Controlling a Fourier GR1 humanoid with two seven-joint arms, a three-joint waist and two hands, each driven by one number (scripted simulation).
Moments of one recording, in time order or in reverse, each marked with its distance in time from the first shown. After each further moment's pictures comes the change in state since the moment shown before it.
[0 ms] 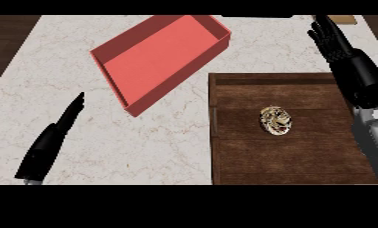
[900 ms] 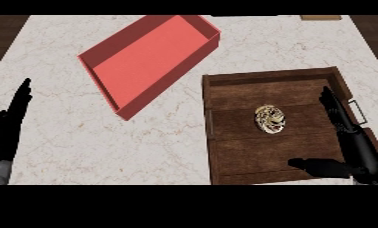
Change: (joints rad) left arm -0.063 0.026 0.202 0.137 -0.036 0.153 0.147; right arm 0.460 0.054 0.033 -0.069 0.166 -0.180 -0.223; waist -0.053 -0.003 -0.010
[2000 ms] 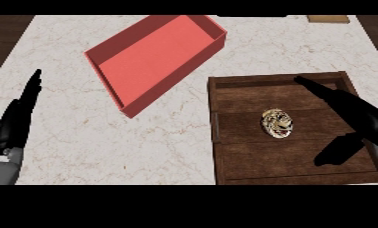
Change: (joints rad) left arm -0.079 -0.056 0.020 0.036 -0.077 -0.036 0.038; right arm -0.290 -0.292 0.163 -0.105 0.270 0.426 0.610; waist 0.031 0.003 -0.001
